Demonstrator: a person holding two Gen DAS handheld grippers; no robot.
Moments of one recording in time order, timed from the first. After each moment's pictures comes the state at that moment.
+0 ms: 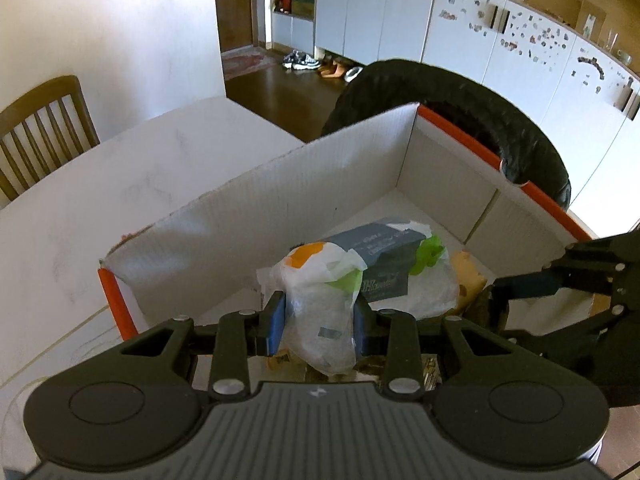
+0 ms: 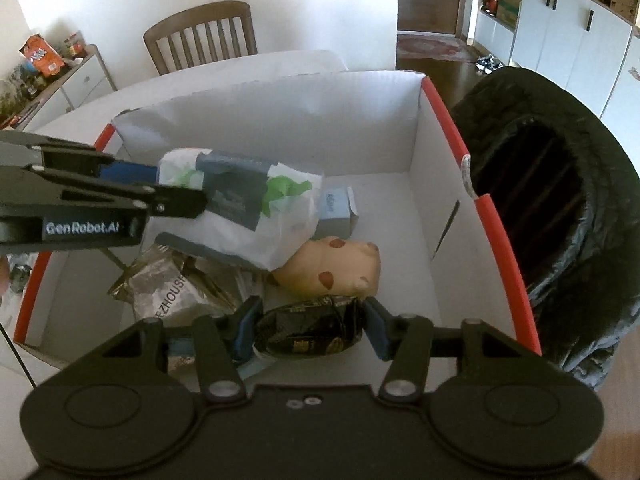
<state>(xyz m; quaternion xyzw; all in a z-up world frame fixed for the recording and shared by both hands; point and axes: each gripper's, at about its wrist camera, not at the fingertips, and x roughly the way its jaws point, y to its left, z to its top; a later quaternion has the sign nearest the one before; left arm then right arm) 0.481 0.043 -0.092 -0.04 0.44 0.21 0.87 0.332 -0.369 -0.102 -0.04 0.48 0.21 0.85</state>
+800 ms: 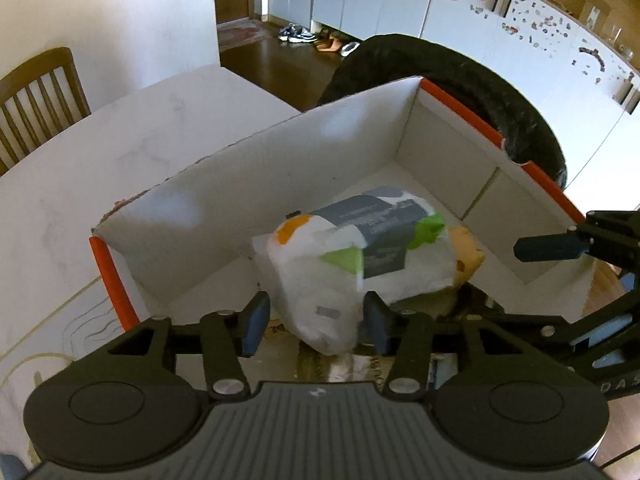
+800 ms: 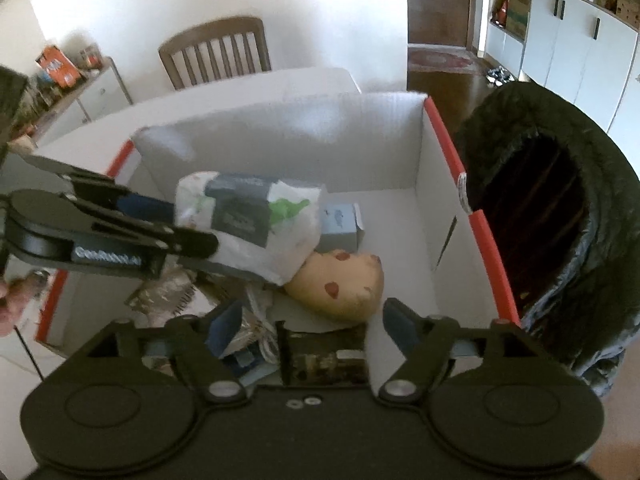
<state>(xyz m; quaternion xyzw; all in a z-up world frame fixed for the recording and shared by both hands) 0.473 0.045 -0.093 -0.07 0.47 0.20 0.85 0.327 -0.382 -0.085 -0.02 0.46 0.23 0.86</state>
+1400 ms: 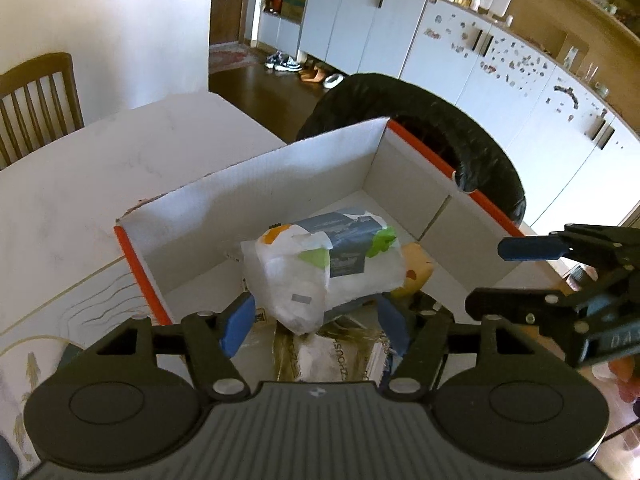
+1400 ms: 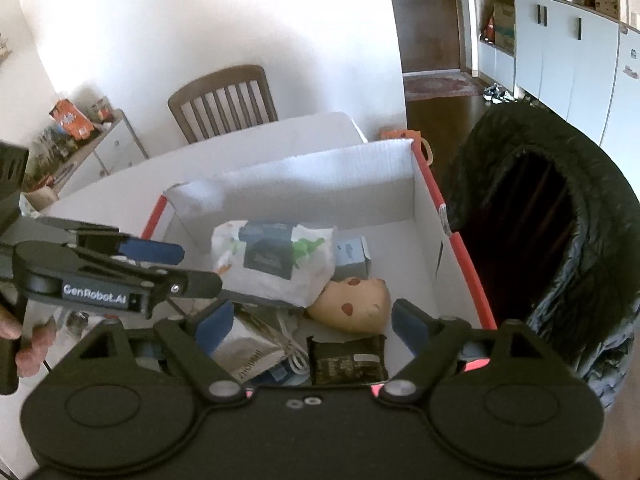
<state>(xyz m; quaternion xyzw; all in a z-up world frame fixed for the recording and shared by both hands) 0.434 0.032 -0.060 -0.11 0.42 0.17 0.88 0.305 -0.400 -0.053 0.04 0.42 0.24 0.88</state>
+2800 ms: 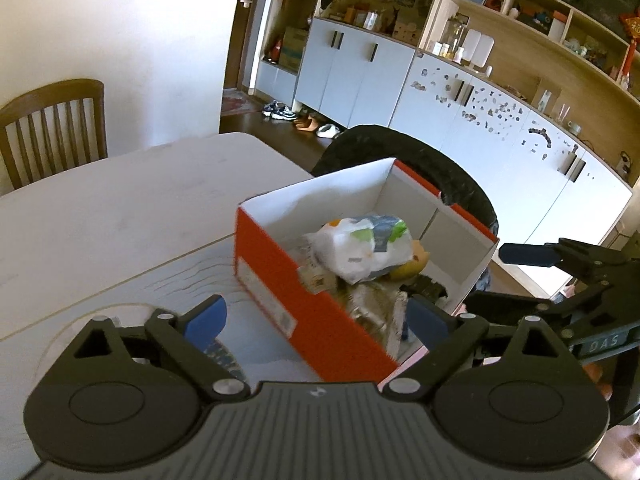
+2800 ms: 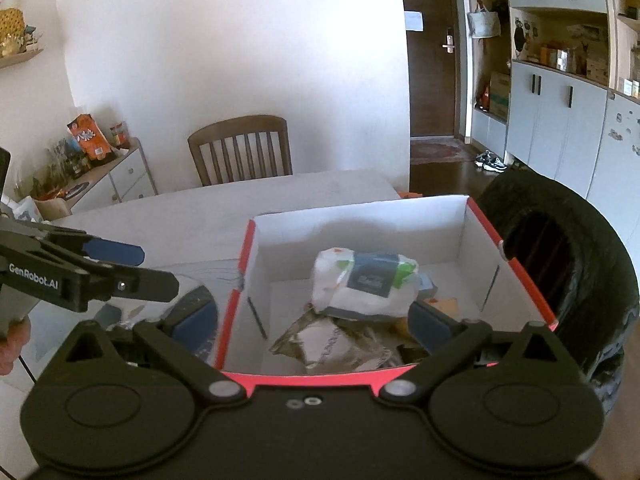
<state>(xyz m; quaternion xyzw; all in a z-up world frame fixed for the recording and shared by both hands) 0.293 0.051 -0.008 -0.10 0.35 0.16 0.92 0.211 -0.310 -0.022 0.01 0.32 0.21 0.92</state>
